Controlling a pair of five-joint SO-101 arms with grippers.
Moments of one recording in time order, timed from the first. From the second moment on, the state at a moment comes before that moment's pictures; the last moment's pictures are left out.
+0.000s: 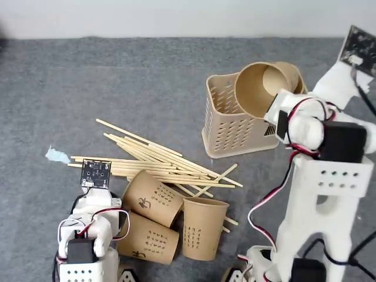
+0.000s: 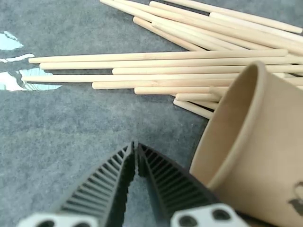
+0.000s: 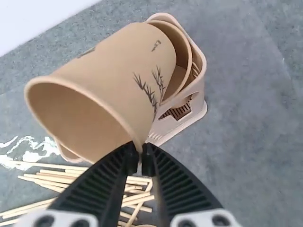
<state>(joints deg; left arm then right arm) -7.0 -103.2 97.1 72.0 1.9 1.2 -22.6 -14.7 95.6 -24.5</state>
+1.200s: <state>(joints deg) -7.0 -103.2 97.1 72.0 1.9 -11.2 -25.8 -9.4 100.5 -17.9</state>
